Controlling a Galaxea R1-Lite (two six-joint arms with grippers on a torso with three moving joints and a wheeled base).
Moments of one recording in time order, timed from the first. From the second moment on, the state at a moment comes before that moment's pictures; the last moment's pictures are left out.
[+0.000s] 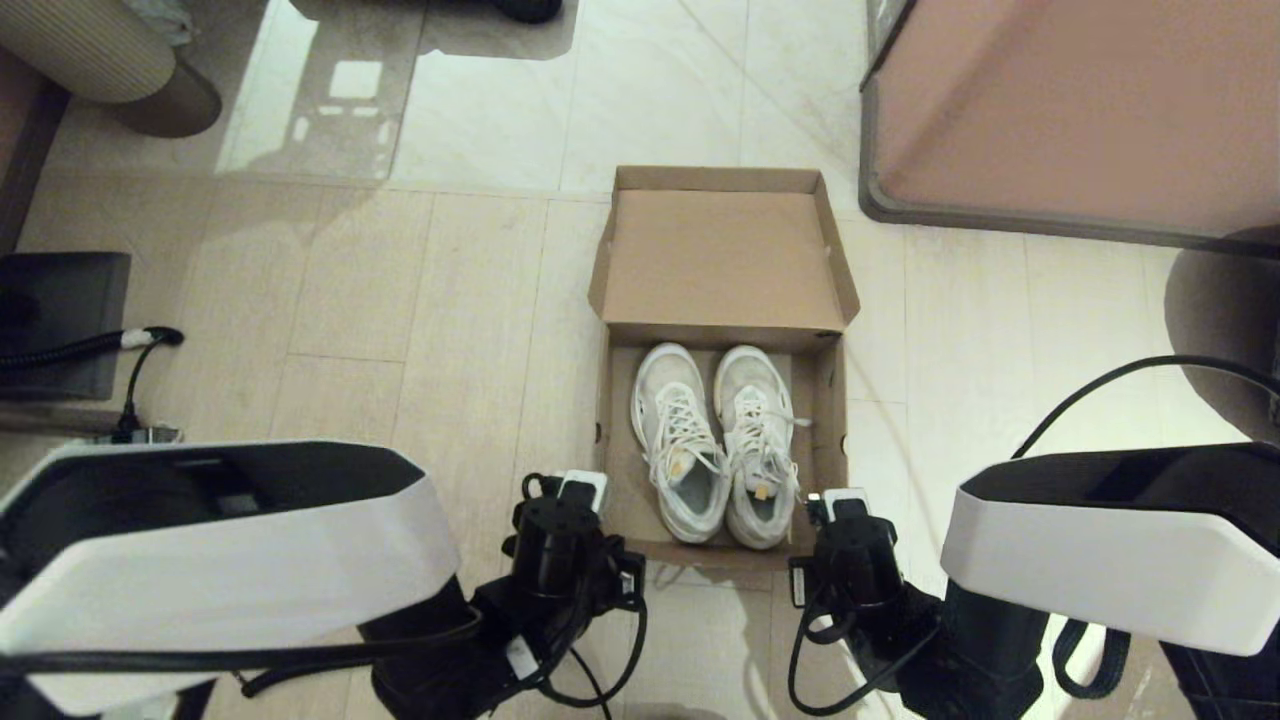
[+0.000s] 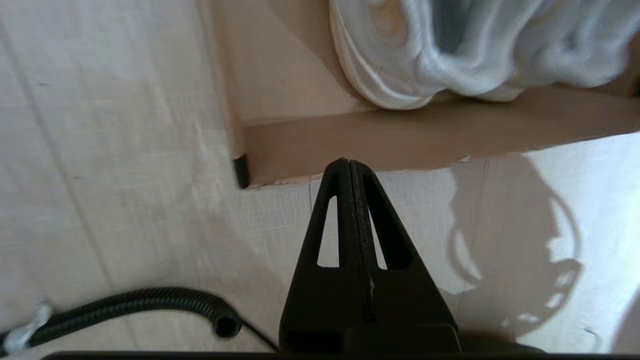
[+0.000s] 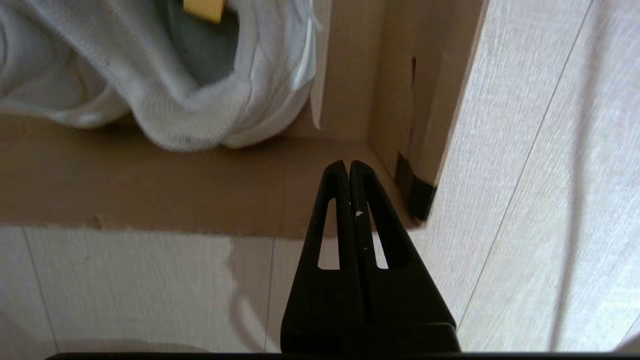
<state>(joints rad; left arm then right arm) -0.71 2.28 -0.73 -1.13 0.31 -0.16 0.54 2.38 -0.65 -1.21 -0.55 0.21</state>
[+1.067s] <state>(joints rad) -0.61 2.49 -0.89 -1.05 0.37 -0.15 0.47 2.34 -0.68 -1.16 -0.56 0.21</state>
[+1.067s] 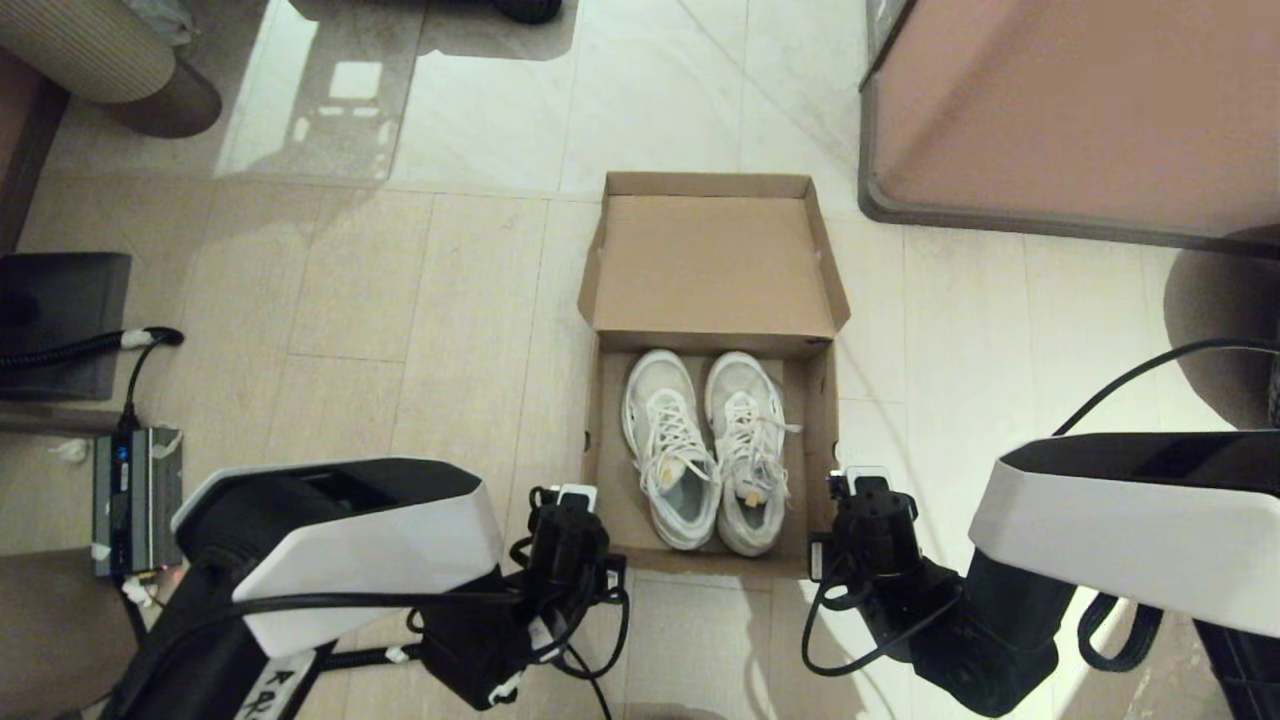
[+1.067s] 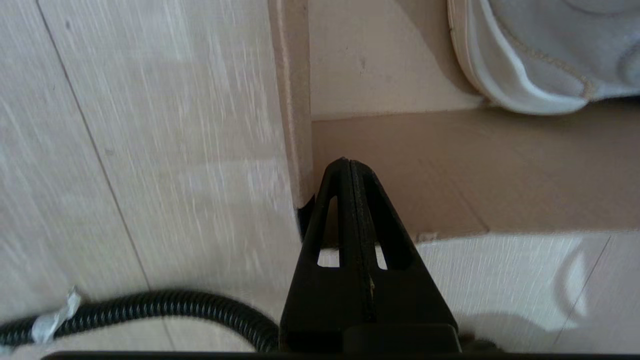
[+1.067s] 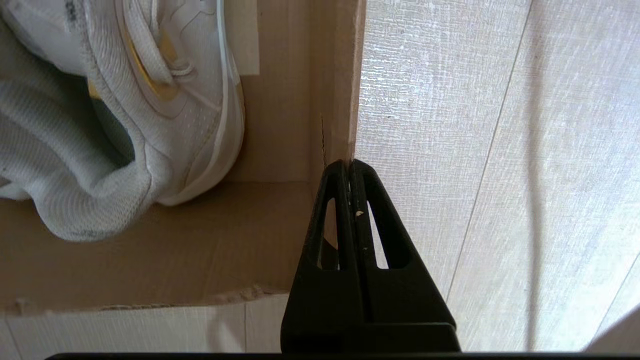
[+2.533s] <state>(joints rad) -0.63 2.42 -0.71 -1.06 0.37 -0.16 0.50 2.36 -0.68 -1.17 -0.48 0.23</state>
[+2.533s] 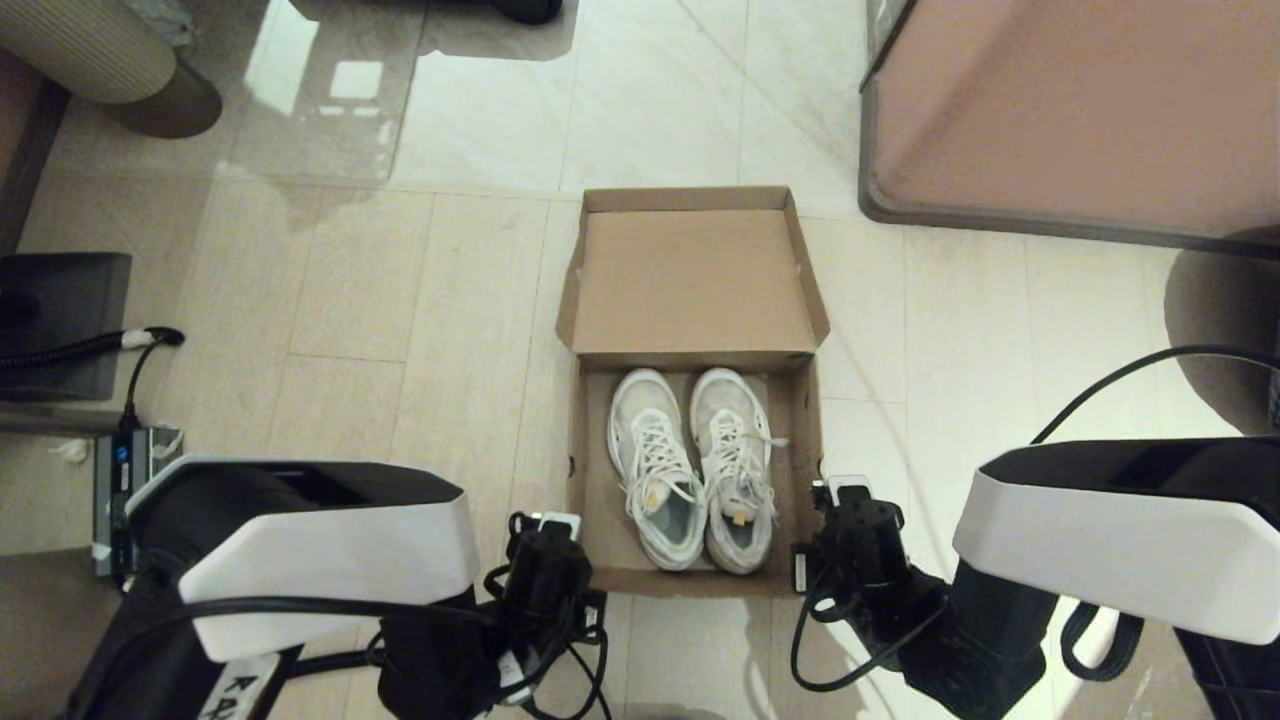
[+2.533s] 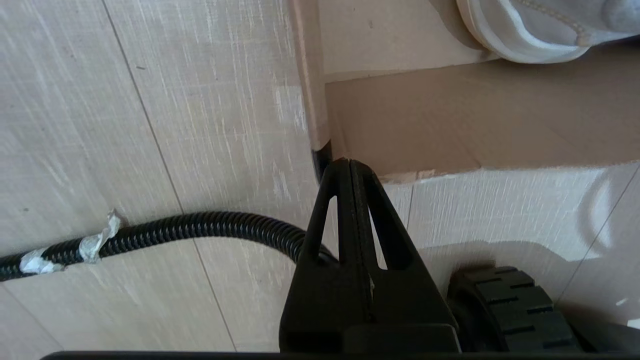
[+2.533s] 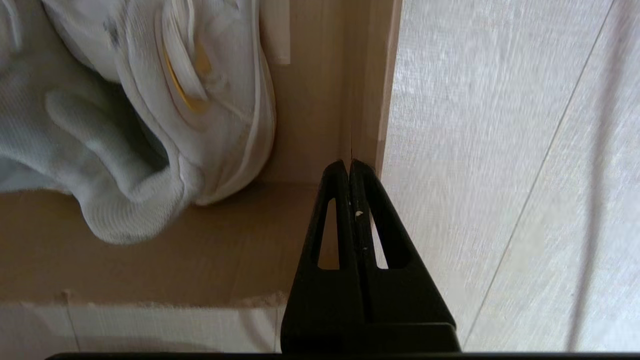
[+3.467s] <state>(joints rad) -0.63 2.42 -0.71 -1.06 0.37 -0.16 0.50 2.40 -0.64 -1.18 -0.48 0.26</state>
